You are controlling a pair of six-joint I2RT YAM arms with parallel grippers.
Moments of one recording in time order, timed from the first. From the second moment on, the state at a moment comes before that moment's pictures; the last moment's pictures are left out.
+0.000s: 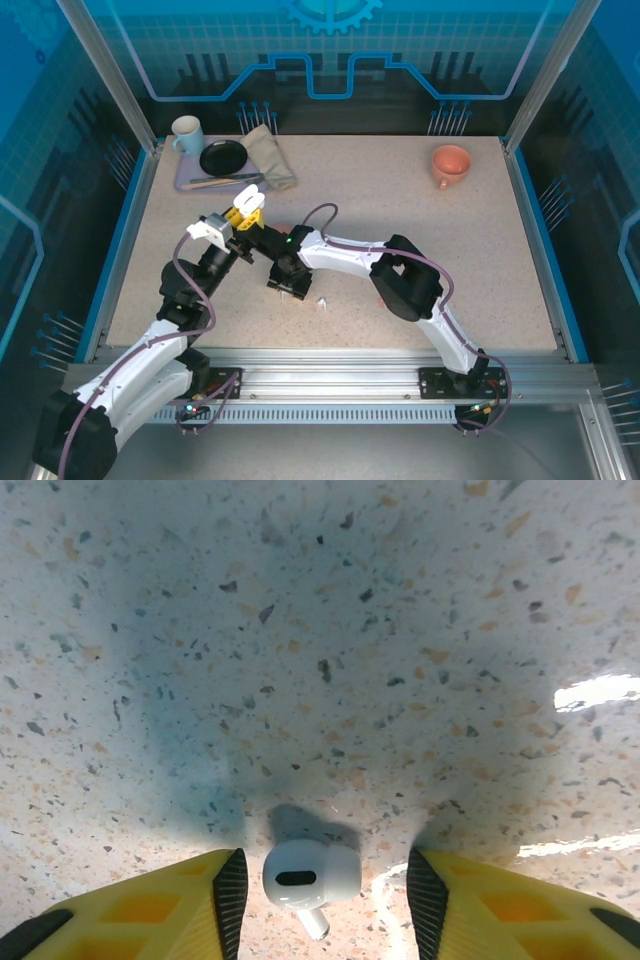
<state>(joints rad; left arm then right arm) -0.36 0.77 0.32 0.78 0.16 -0.09 1.00 2.25 1.78 -0.92 -0.09 1.39</state>
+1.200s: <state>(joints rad) -0.36 0.77 0.32 0.77 0.16 -0.12 0.95 2.21 1.72 -0.98 0.00 1.27</state>
